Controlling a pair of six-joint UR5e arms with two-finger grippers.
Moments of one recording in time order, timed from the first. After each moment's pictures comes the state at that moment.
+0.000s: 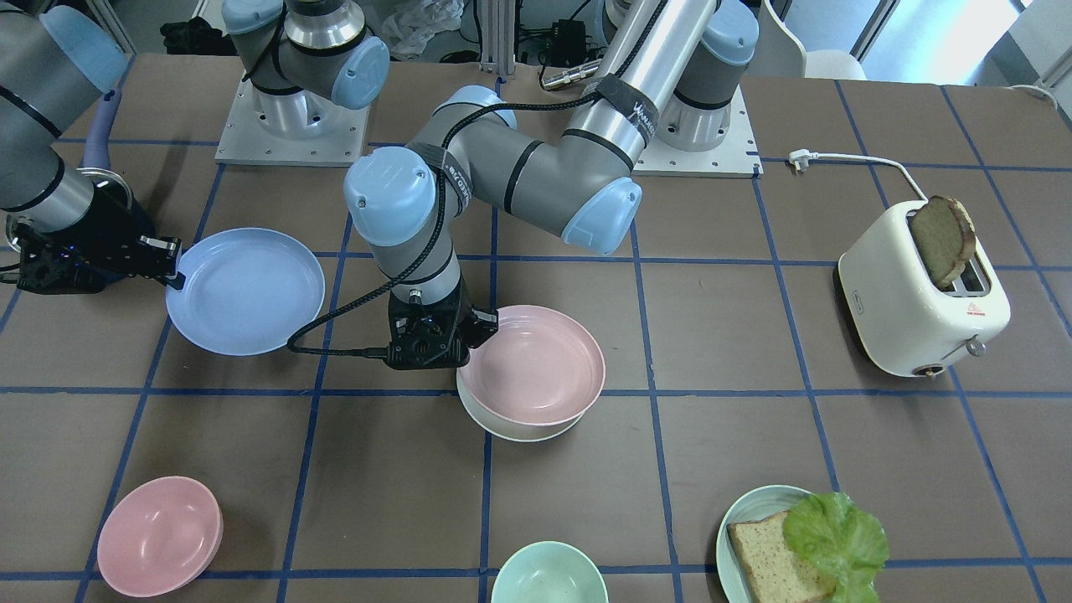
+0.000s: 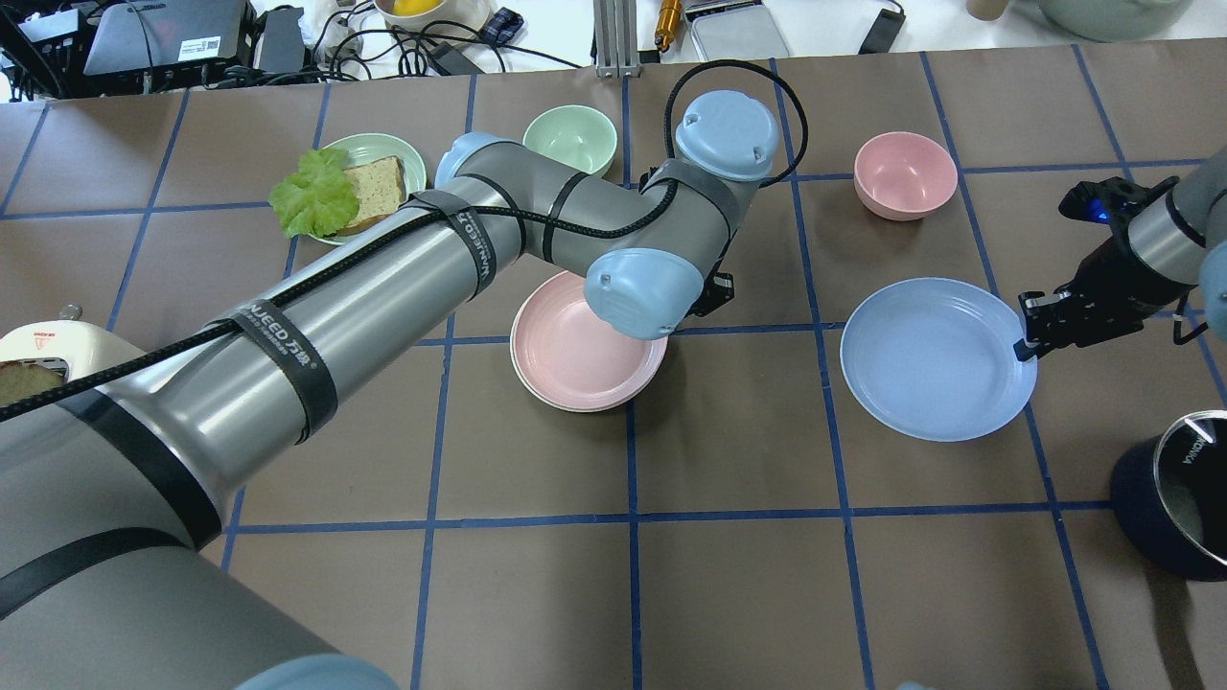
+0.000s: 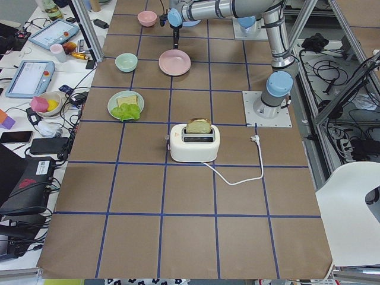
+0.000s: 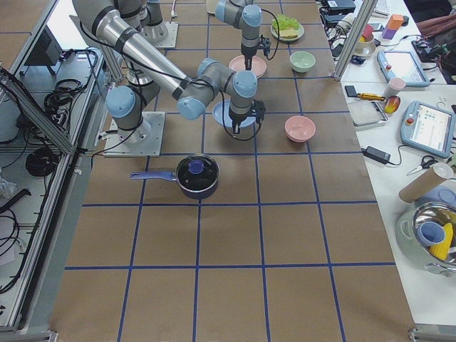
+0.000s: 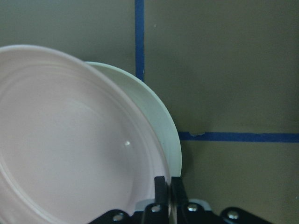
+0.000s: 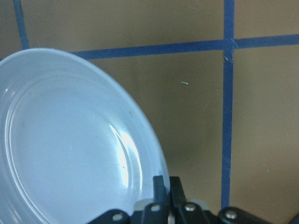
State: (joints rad) left arm -2.09 -2.14 -1.44 -1.21 1.72 -0.51; right arm 1.06 -1.48 1.98 -1.91 -1.43 -0.47
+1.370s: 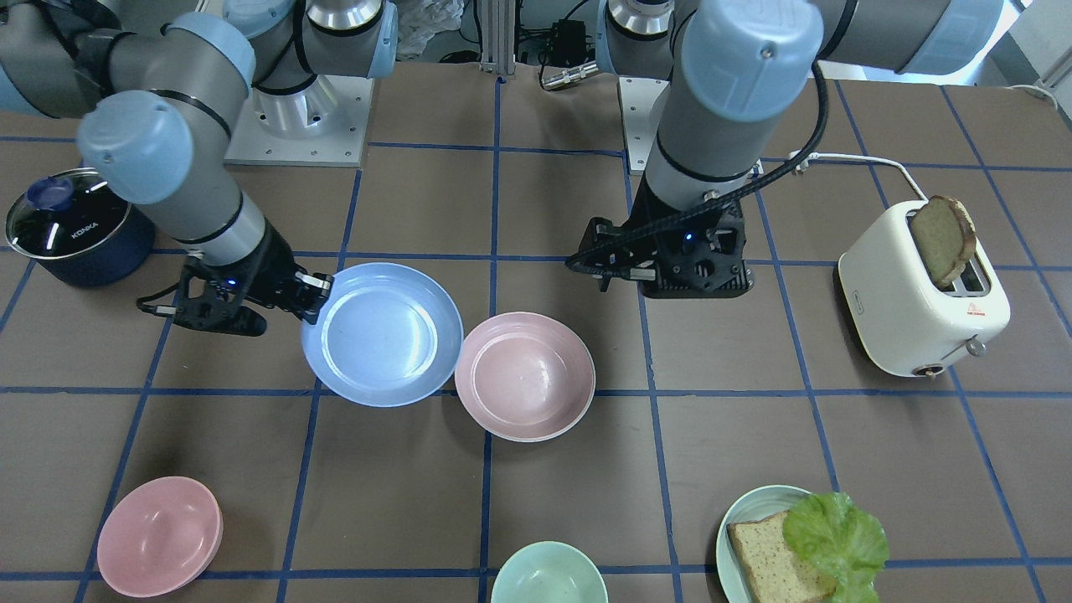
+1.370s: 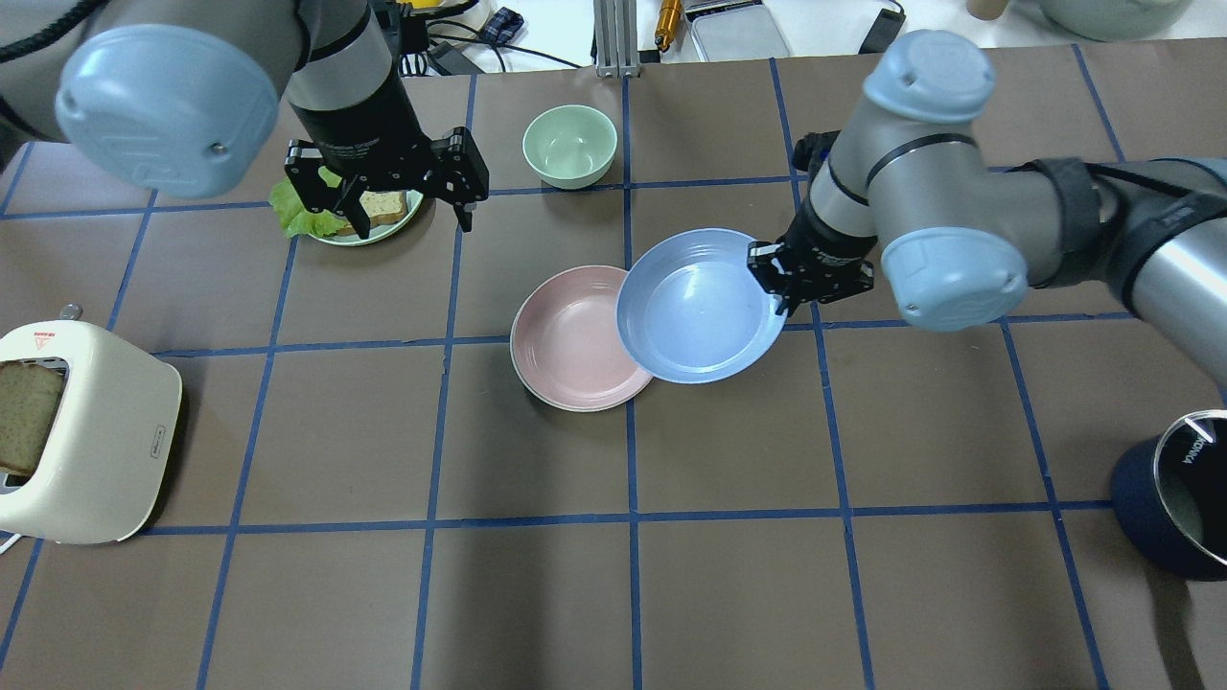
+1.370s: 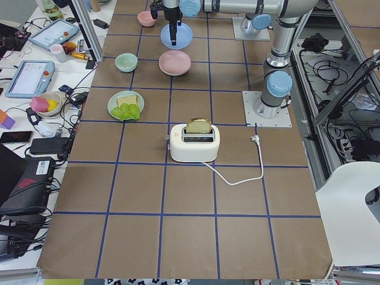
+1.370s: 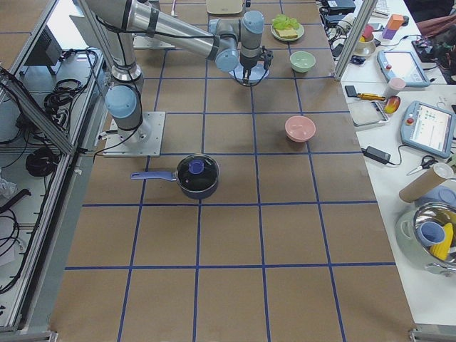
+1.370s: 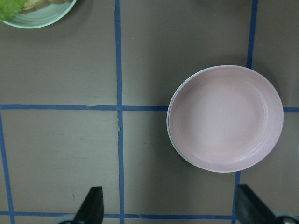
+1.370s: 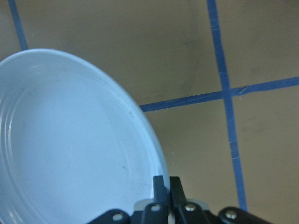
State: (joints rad) left arm -1.68 -1.68 -1.51 -1.53 1.58 -0.15; right arm 1.66 -1.38 1.86 -2.07 -1.43 0.27
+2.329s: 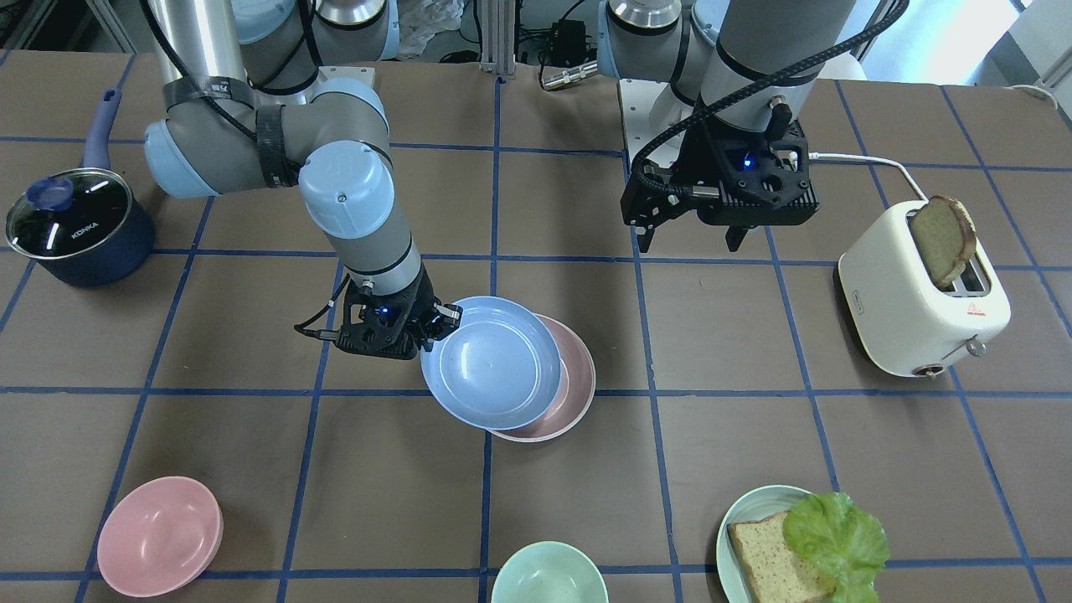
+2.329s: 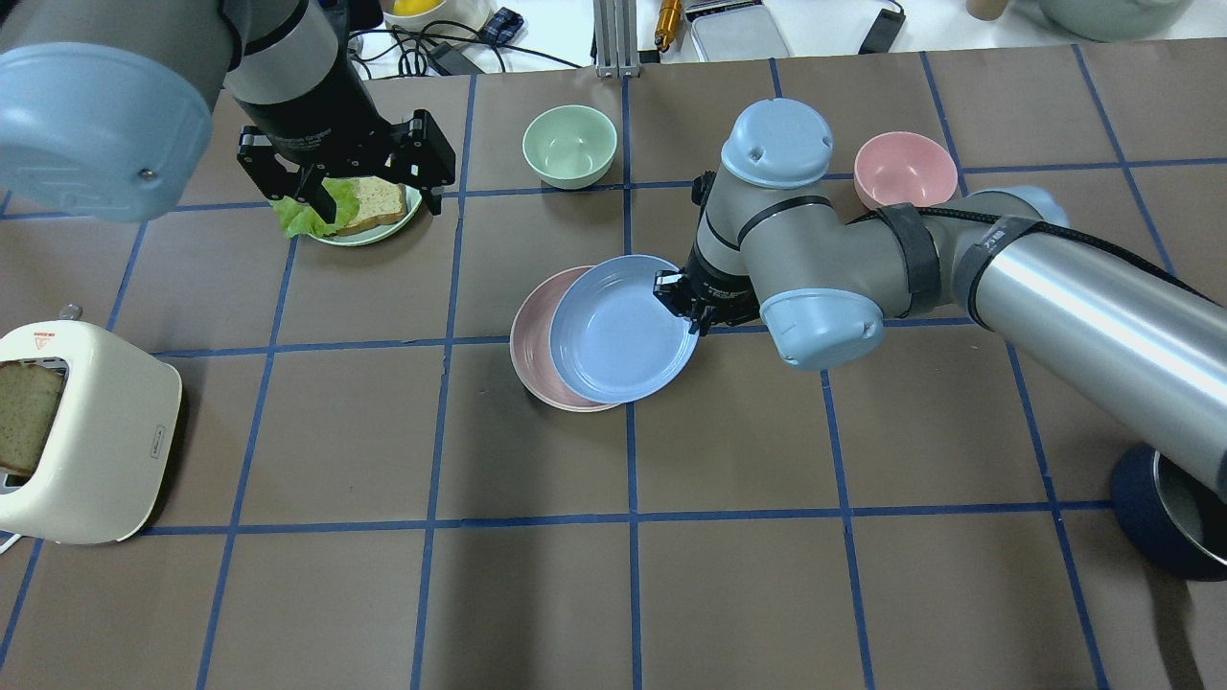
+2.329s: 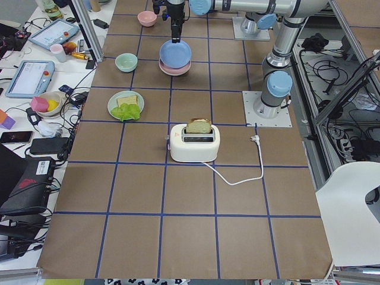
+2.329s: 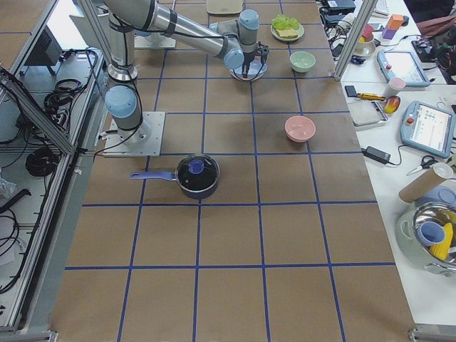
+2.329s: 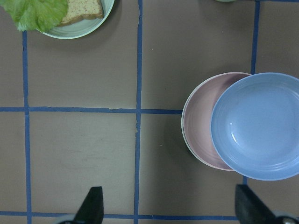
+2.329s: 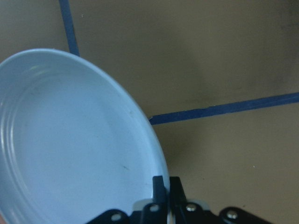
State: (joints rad) left arm -1.65 -1.63 -1.53 -1.48 1.57 -0.12; right arm 1.79 -1.26 1.85 -2.22 -1.45 0.42
